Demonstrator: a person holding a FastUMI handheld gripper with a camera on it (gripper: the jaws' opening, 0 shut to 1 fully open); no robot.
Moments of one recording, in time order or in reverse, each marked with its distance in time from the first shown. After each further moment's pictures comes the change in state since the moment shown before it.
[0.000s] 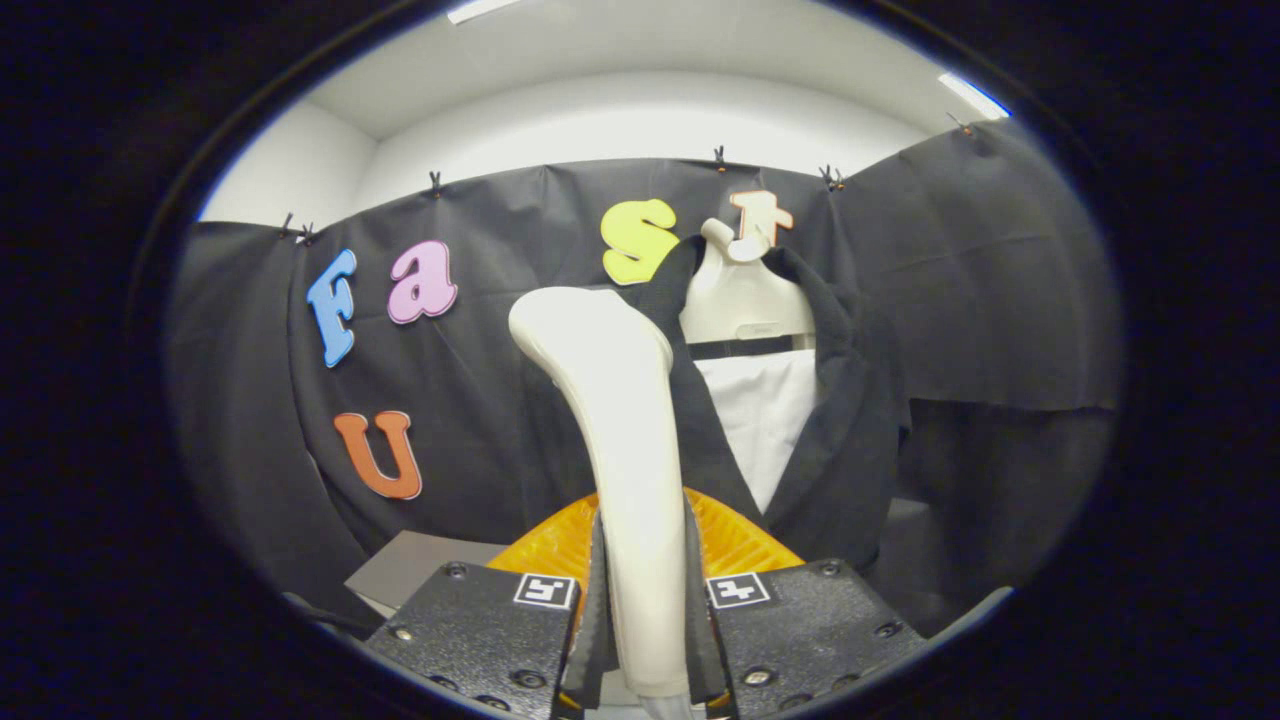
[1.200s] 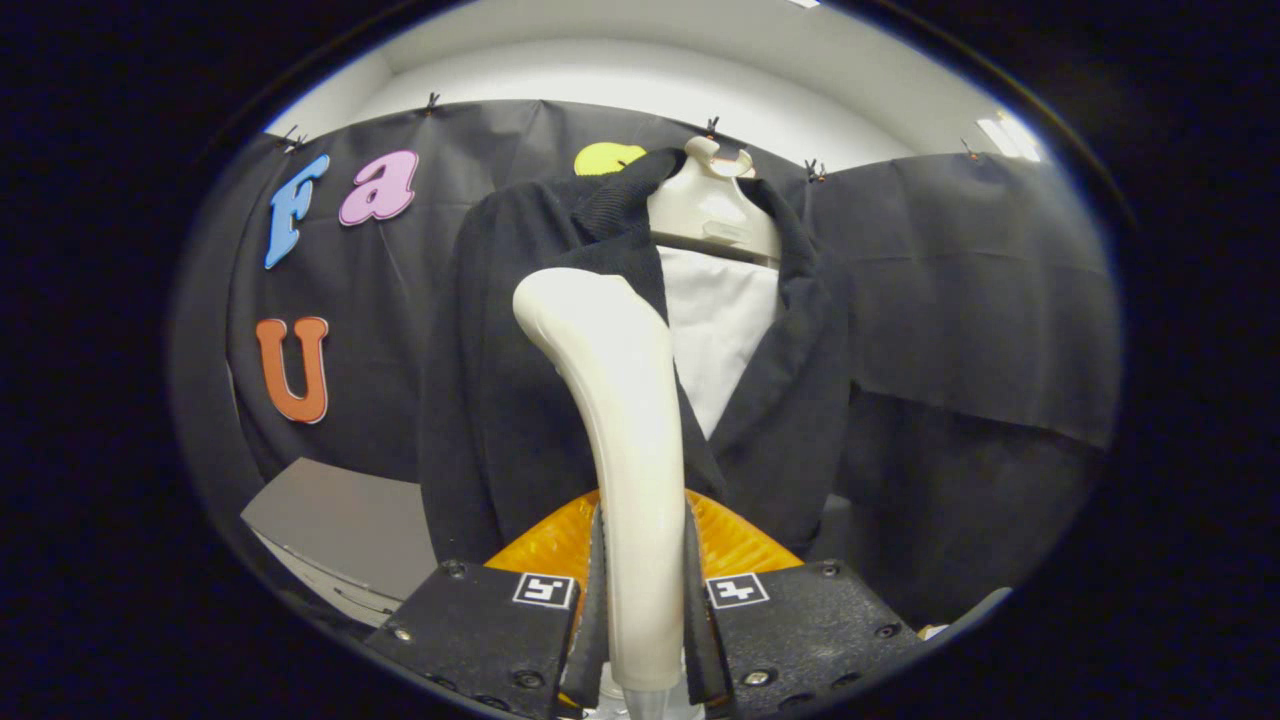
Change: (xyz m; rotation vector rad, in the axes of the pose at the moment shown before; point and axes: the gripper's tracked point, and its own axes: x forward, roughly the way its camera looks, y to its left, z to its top) arm 0.033 -0.036 -0.100 -0.147 0.107 -0.196
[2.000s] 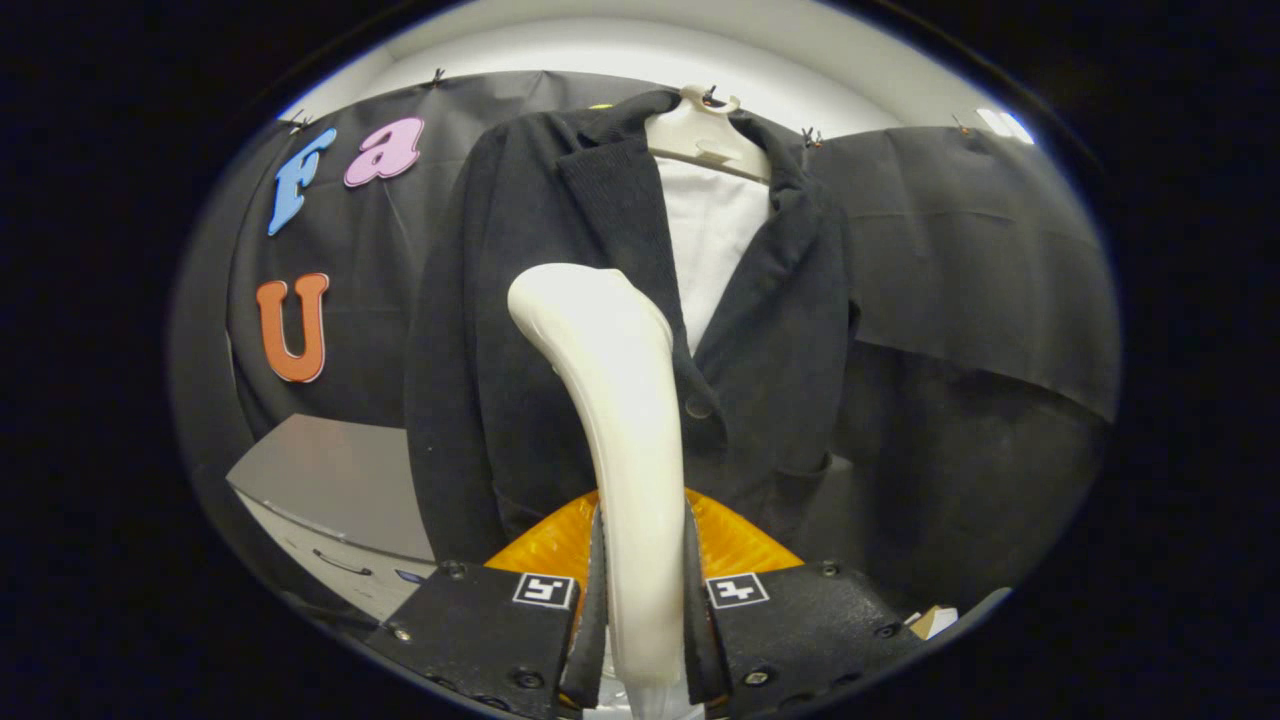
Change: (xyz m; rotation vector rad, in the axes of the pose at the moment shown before) arm -0.011 -0.005 -0.089 -0.002 0.093 -0.004
